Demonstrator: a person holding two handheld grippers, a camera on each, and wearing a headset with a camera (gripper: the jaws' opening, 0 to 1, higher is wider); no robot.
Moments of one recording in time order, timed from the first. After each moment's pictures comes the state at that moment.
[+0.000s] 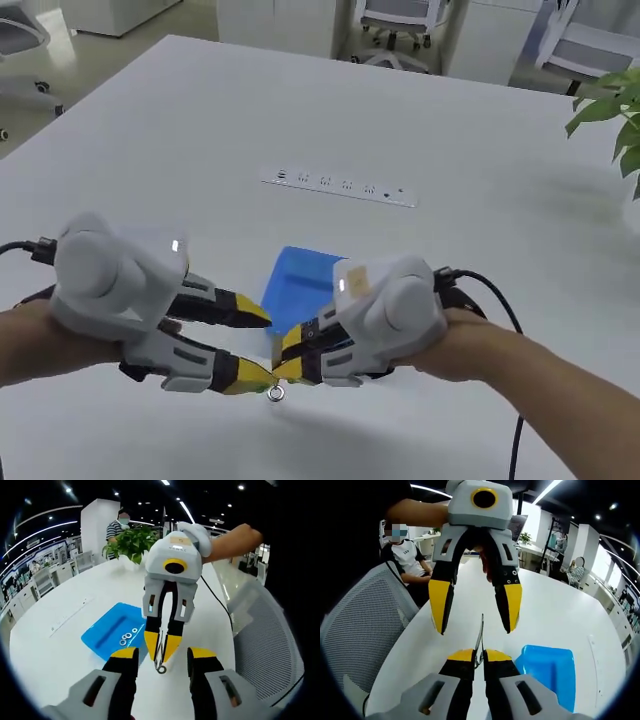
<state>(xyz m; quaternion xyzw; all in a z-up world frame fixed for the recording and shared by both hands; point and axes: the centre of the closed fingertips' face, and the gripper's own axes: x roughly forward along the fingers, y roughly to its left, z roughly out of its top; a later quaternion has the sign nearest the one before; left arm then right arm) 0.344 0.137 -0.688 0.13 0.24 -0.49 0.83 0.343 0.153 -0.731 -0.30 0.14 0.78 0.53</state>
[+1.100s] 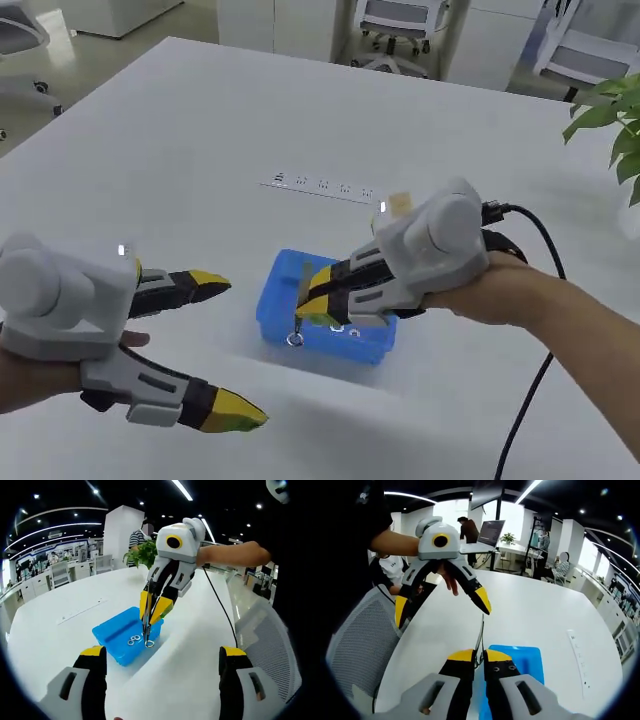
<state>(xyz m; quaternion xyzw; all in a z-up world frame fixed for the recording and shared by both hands) 0.342 0.149 -0.676 0.06 0.22 -0.43 0.87 0.394 0.142 -0.678 -0.28 0.16 0.74 0.59</state>
